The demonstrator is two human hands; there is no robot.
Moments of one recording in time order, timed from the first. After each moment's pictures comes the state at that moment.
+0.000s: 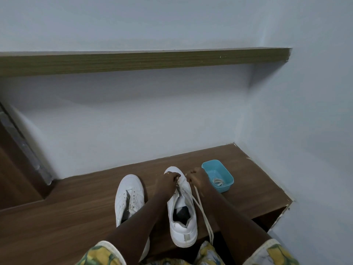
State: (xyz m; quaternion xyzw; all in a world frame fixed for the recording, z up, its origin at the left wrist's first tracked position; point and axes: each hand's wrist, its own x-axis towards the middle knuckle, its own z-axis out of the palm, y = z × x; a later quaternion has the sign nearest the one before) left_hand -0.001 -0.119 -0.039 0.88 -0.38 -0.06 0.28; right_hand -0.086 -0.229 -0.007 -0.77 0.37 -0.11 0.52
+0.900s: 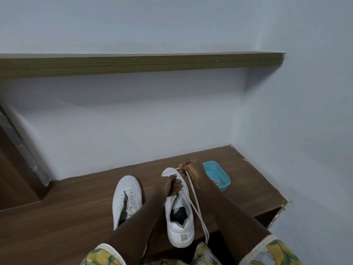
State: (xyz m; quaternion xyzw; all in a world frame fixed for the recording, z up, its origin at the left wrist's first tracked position) left_hand -0.015 -0.124 -0.020 0.67 -0.05 -0.43 0.60; right_hand -0.079 -0.226 0.023 -0.68 0.31 -0.15 0.65
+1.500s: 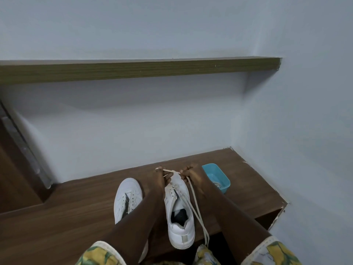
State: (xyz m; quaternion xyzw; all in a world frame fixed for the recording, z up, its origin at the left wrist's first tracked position) left_hand 0.003 -0.124 -0.010 0.58 0.05 -0.28 0.77; right_hand -0.091 -0.224 0.020 -0.70 0.29 -0.12 0.64
